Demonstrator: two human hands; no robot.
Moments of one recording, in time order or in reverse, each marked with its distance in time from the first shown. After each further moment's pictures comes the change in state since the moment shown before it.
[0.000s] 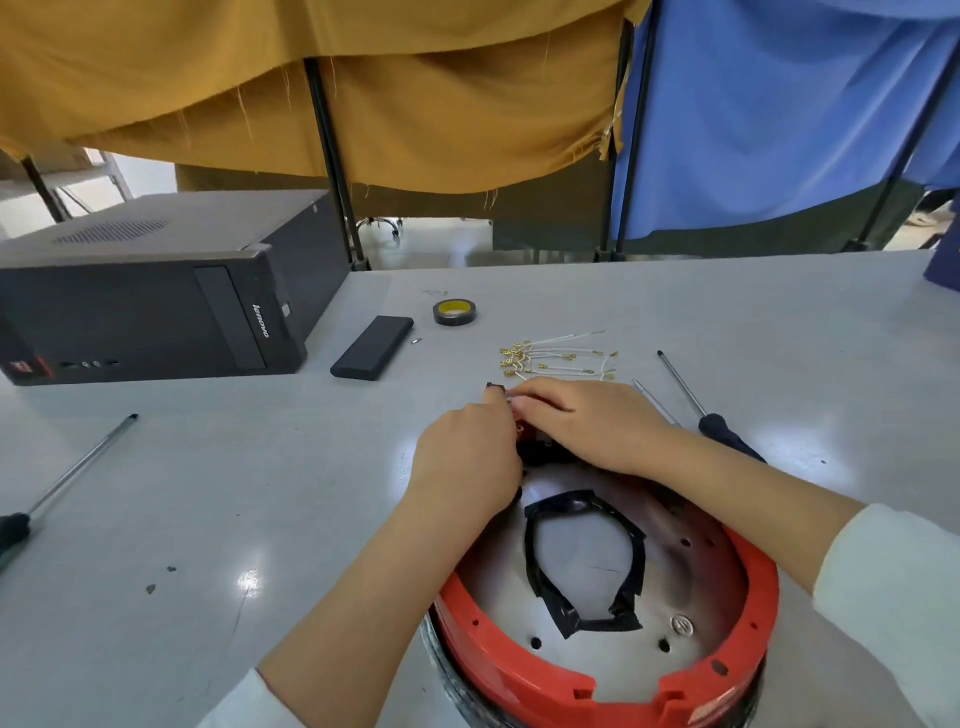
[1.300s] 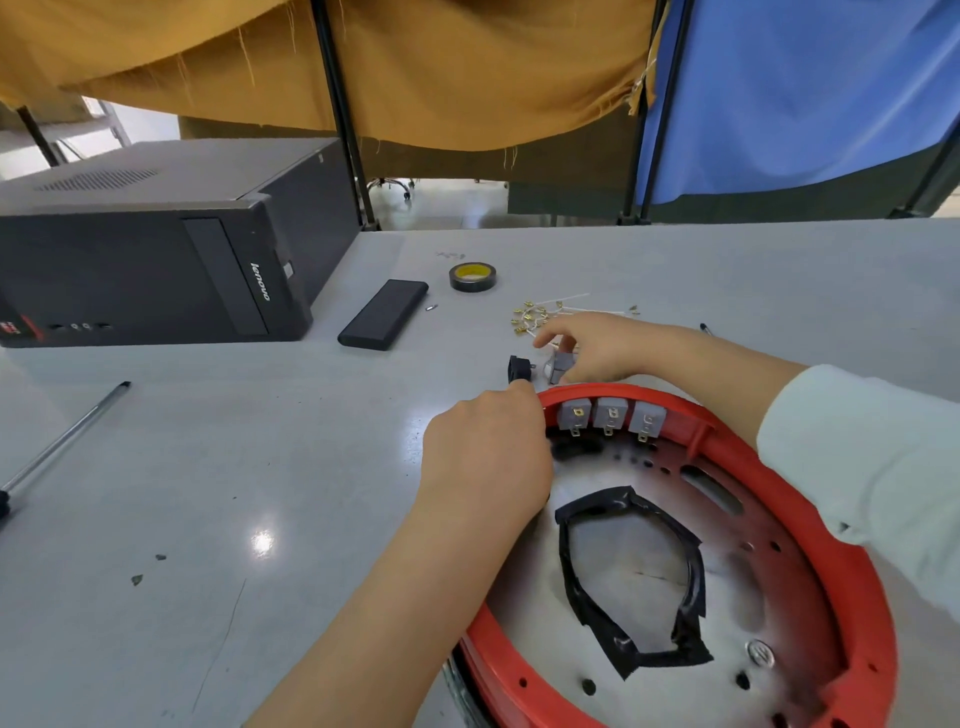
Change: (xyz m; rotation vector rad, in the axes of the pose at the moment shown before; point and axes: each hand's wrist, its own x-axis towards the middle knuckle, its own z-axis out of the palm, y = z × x) left_hand -0.008 -0.003 -0.010 -0.033 -0.081 -0.058; right_hand 0.097 0.036 0.003 -0.072 -0.284 0.050
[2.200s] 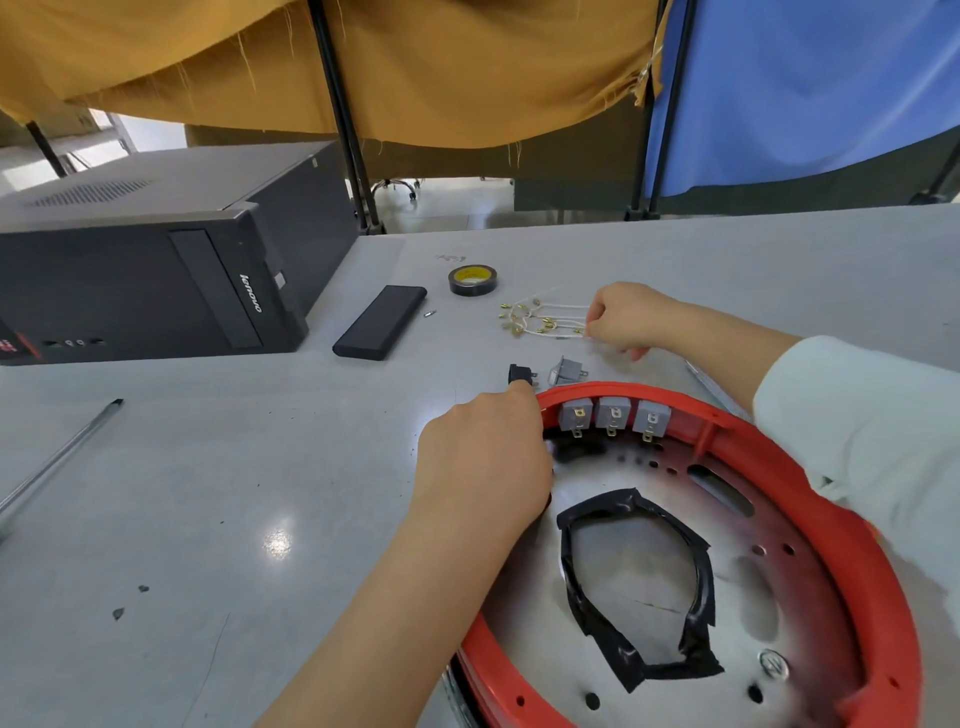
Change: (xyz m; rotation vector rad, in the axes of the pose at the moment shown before) left_hand 0.019 -0.001 0.008 0.019 0.002 0.014; right_hand 0.019 0.023 -0.020 0.110 0.131 0.303
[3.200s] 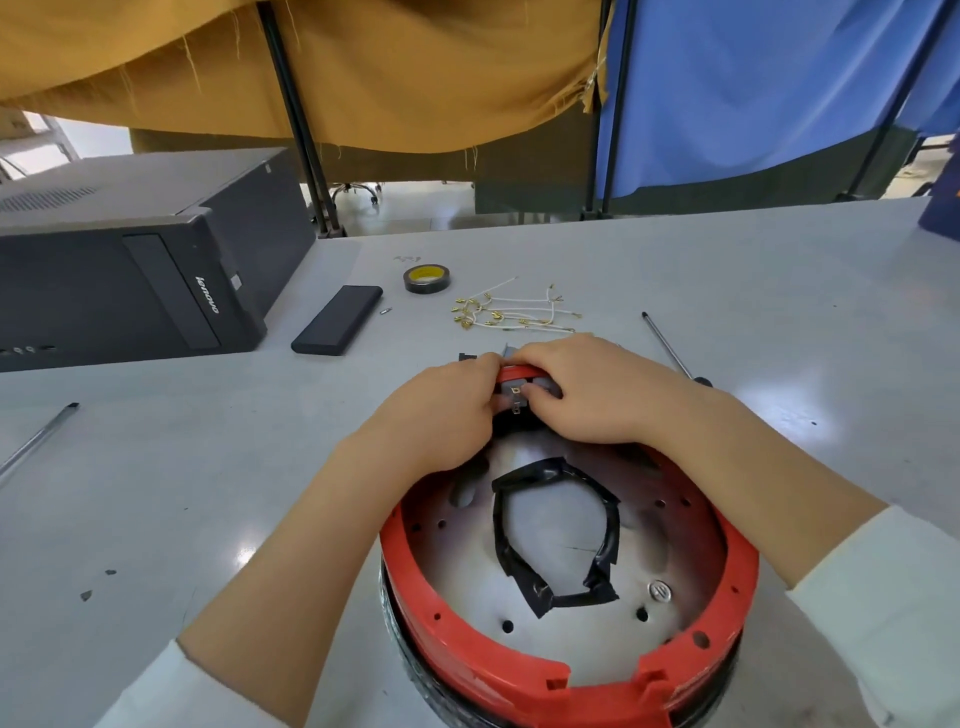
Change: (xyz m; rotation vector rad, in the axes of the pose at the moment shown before) left_hand 0.018 -0.004 -0.002 -0.146 -0.128 0.244; right_hand -0.126 0.003 0.019 -0.095 0.146 -0.501
